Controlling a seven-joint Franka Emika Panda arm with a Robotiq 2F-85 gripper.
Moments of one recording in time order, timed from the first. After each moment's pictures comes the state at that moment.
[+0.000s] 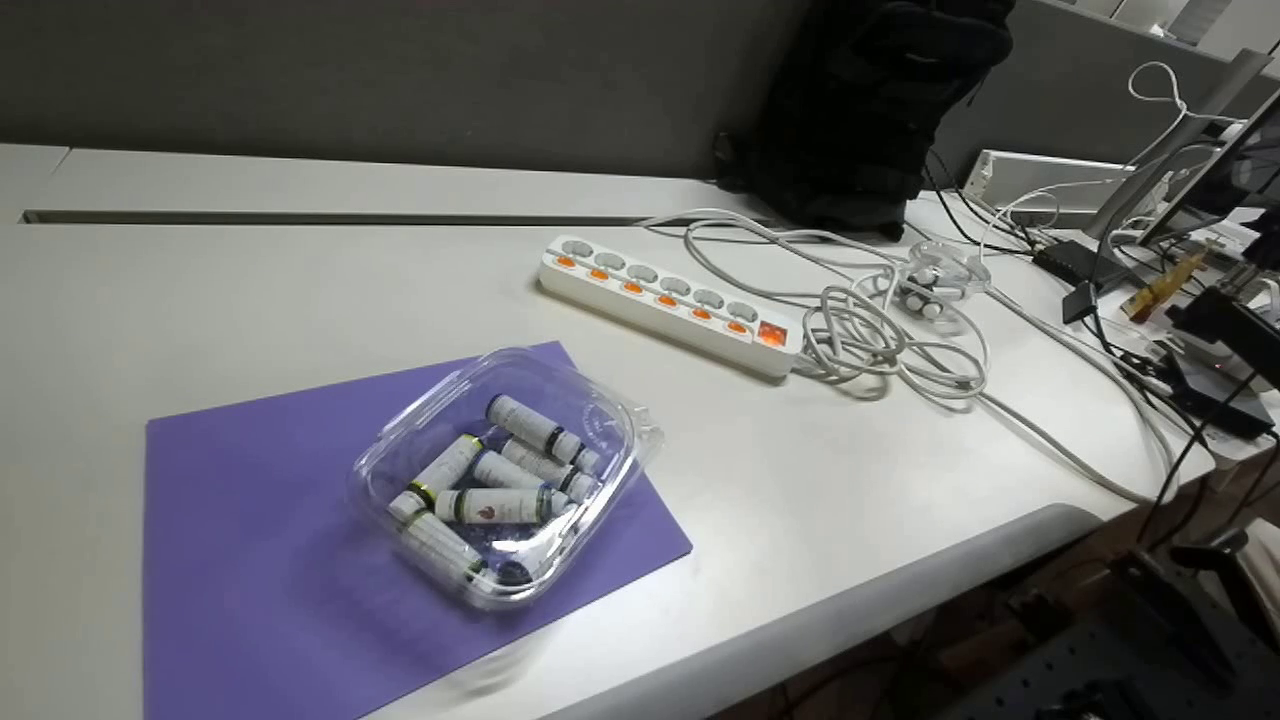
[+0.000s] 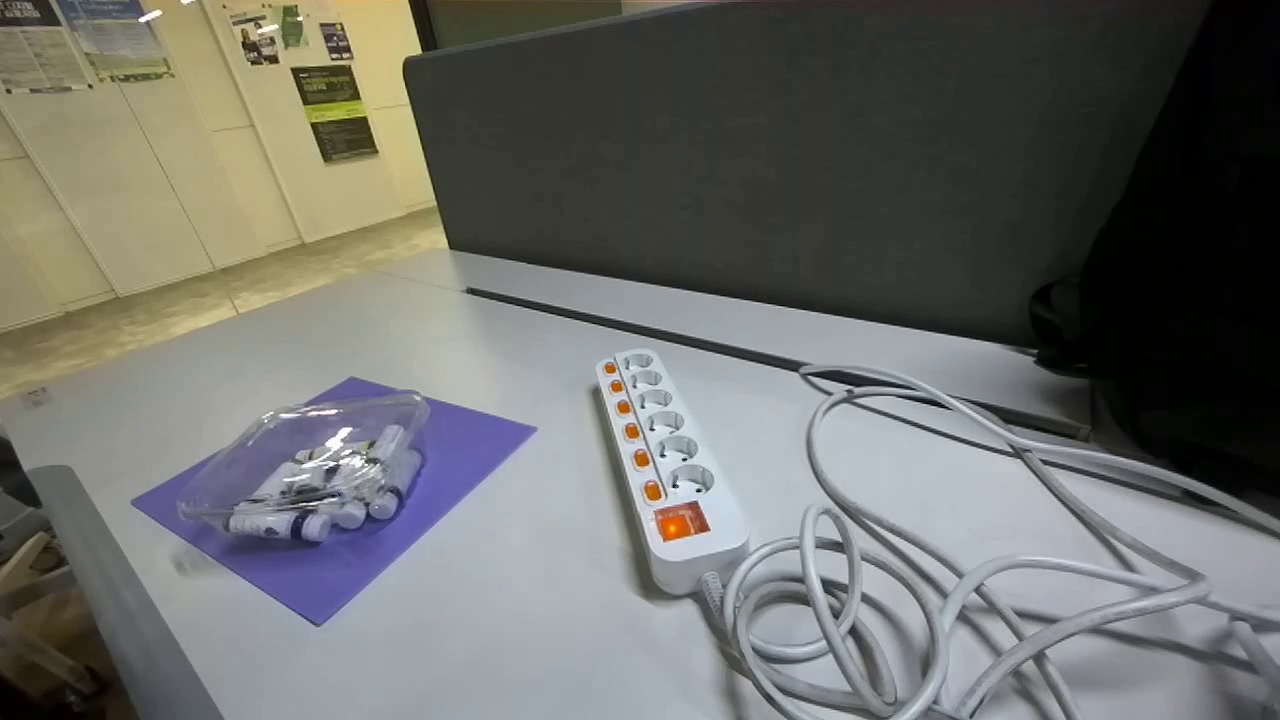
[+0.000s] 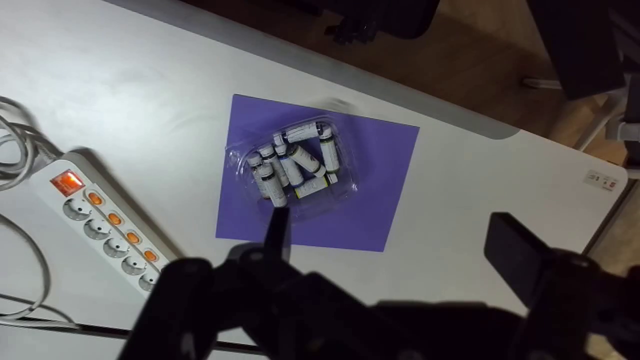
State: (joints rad) arm 0.22 -0.82 0.06 -2.46 0.24 1.70 -0.08
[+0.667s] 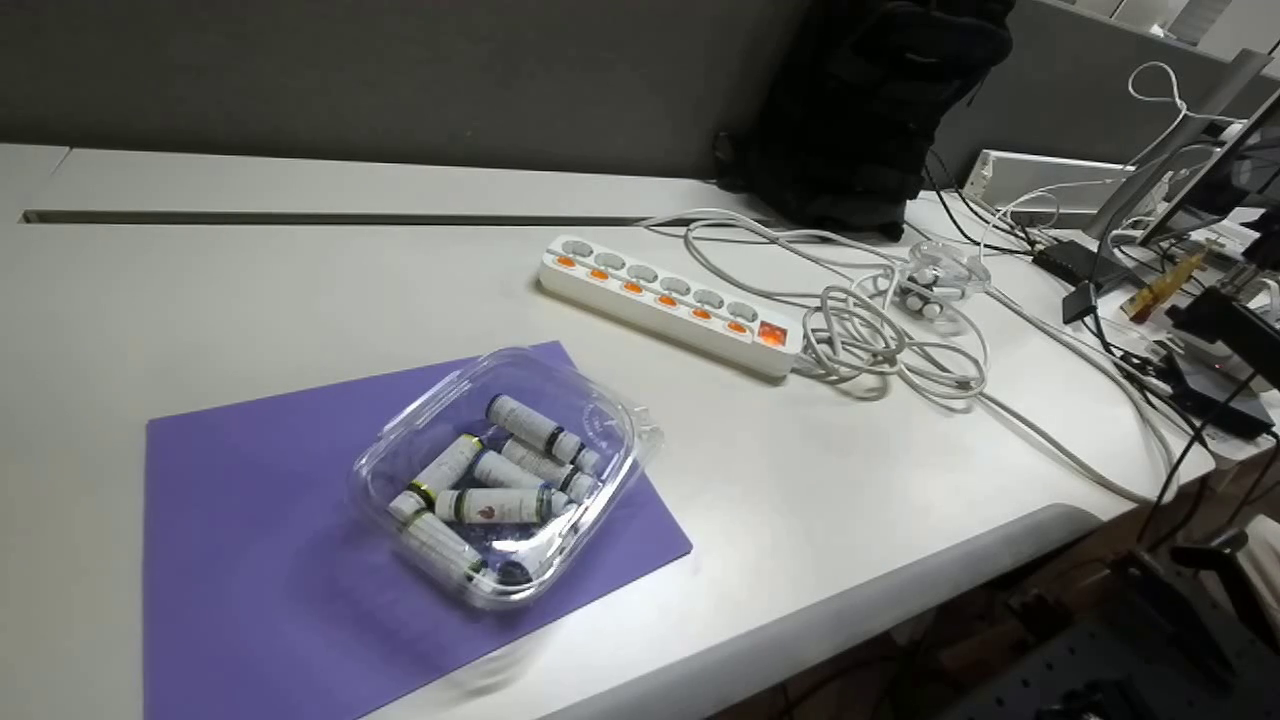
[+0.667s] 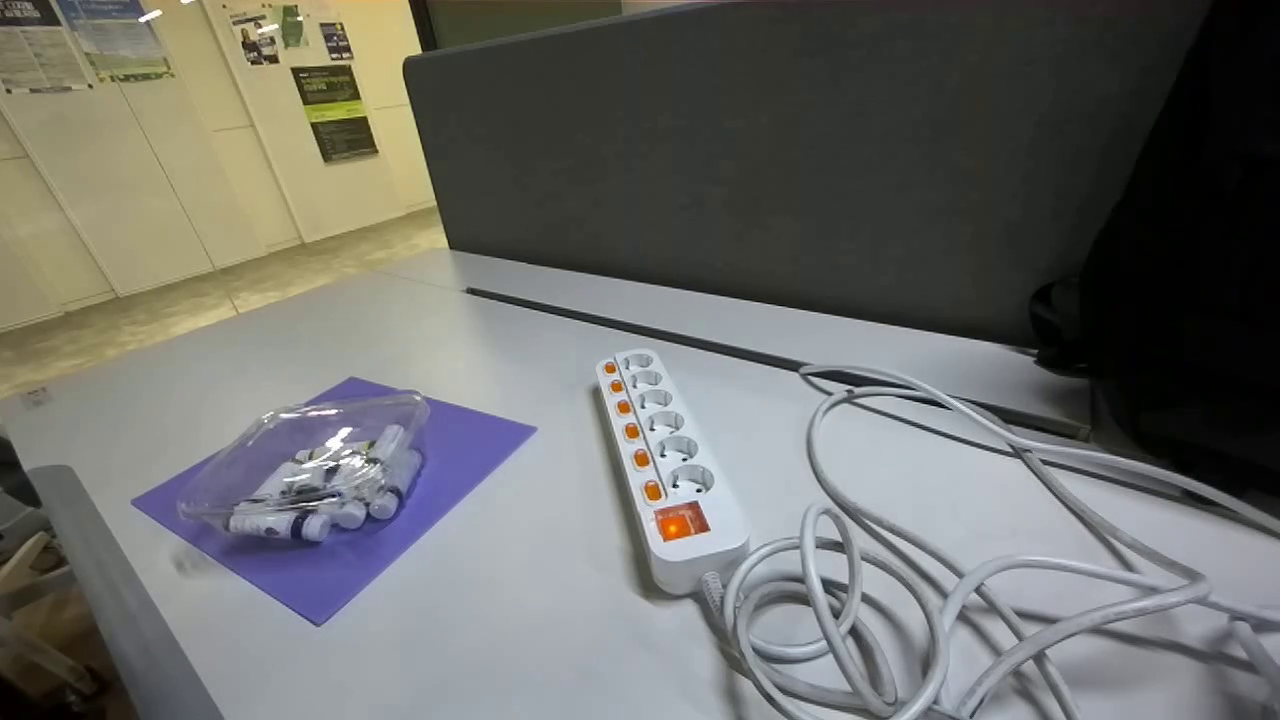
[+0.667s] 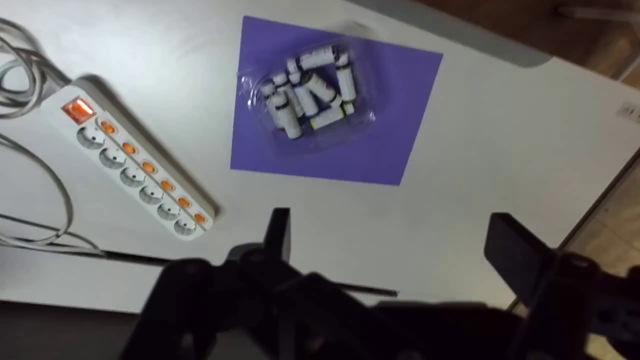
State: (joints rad) arm 0.18 -0.79 0.09 -2.47 0.24 1.90 -0.09
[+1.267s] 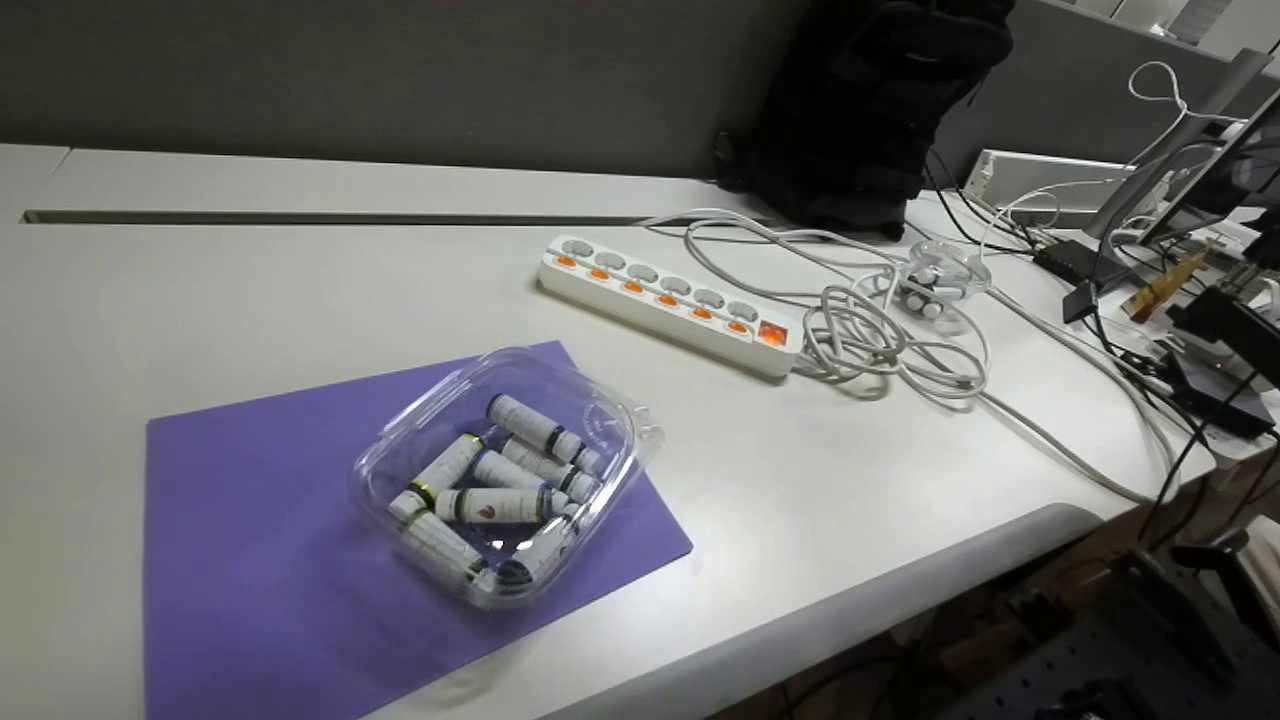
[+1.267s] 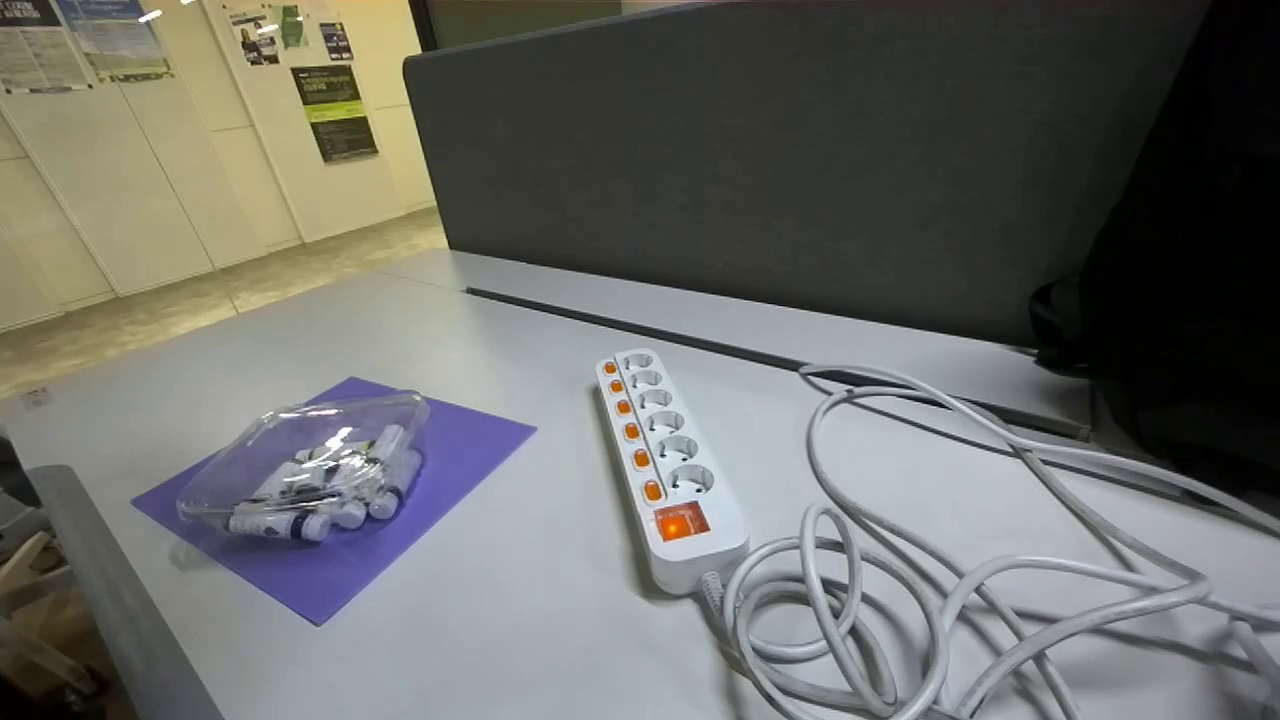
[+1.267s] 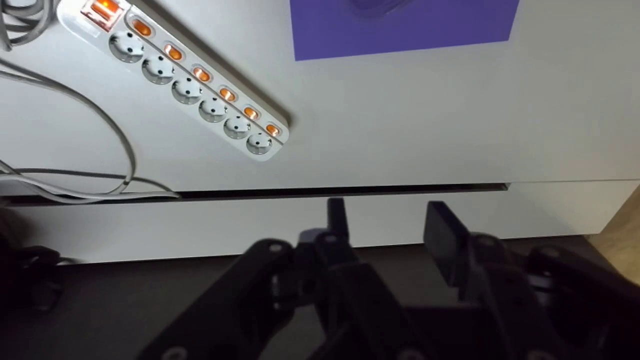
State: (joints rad) arm 0.06 -0.38 0.05 -2.38 0.23 2.34 -0.07
